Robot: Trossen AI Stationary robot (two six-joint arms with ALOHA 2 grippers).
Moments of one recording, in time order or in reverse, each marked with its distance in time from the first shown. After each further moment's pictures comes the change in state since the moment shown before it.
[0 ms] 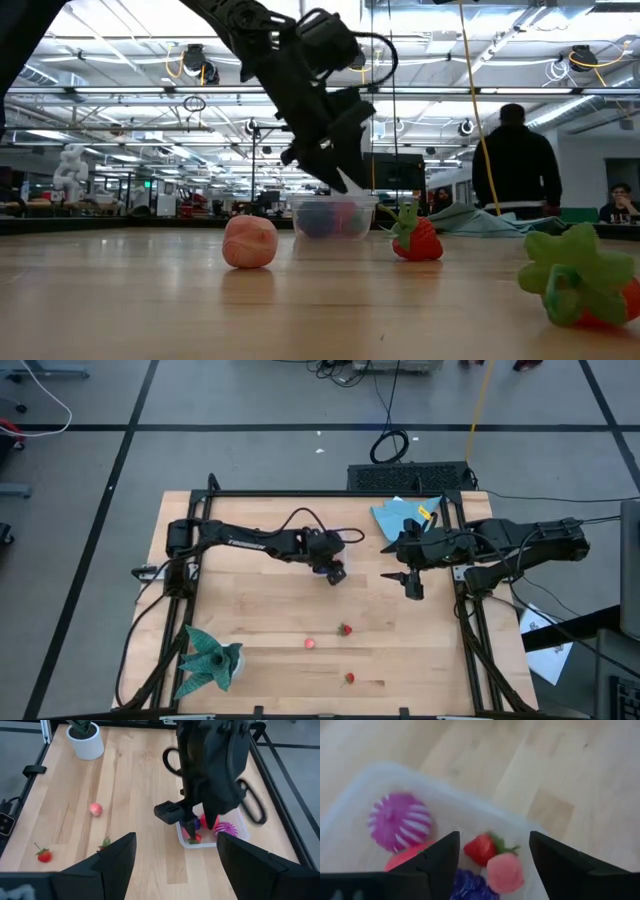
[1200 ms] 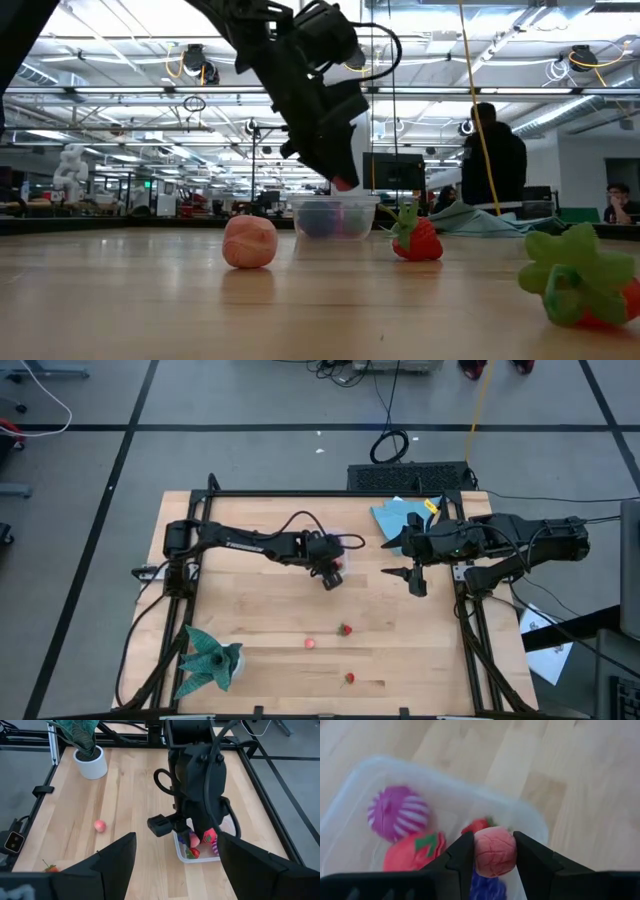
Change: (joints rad) left arm -0.032 -0.013 0.001 -0.059 -0.004 0.070; right arm 0.000 0.001 0.077 -0.003 0.002 0.004
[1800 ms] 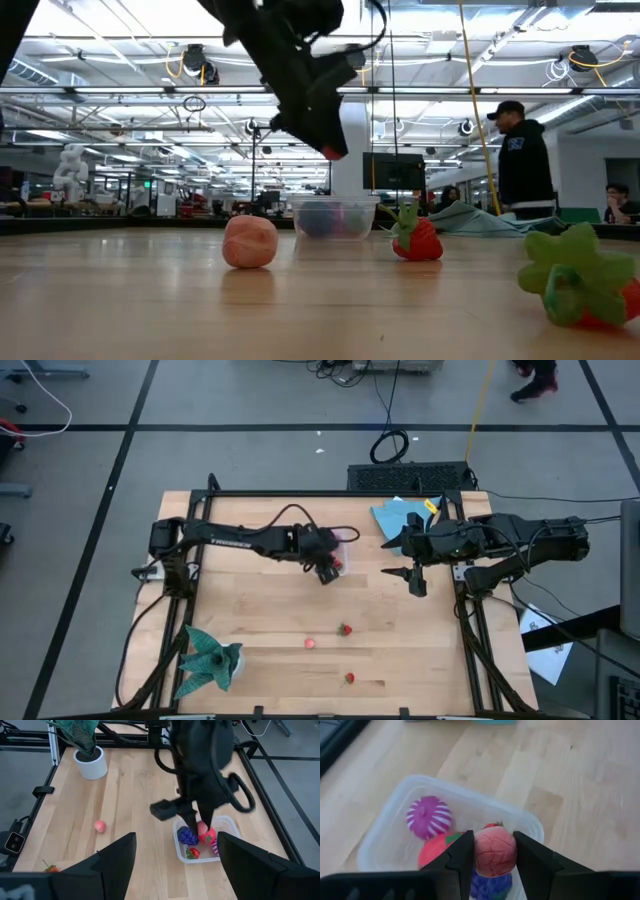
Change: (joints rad) left arm -0.002 -0.107 0.000 -0.071 -0.046 -0.009; right arm 0.000 0.000 0.000 0.001 0.000 0.001
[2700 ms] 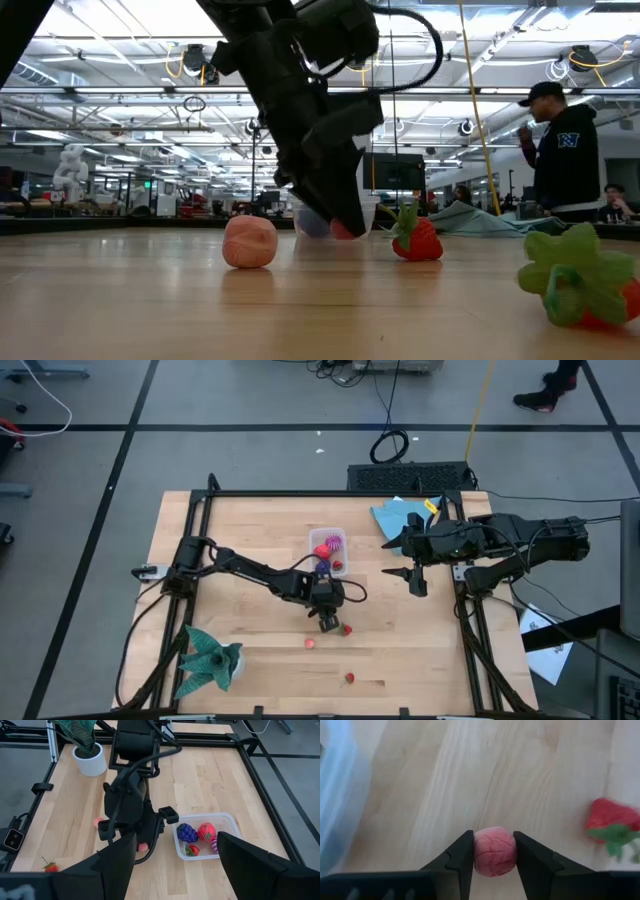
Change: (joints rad) left arm -0.230 0.219 0.000 0.066 0.071 -0.132; right arm -0.001 0.000 0.000 -0.014 0.000 0.000
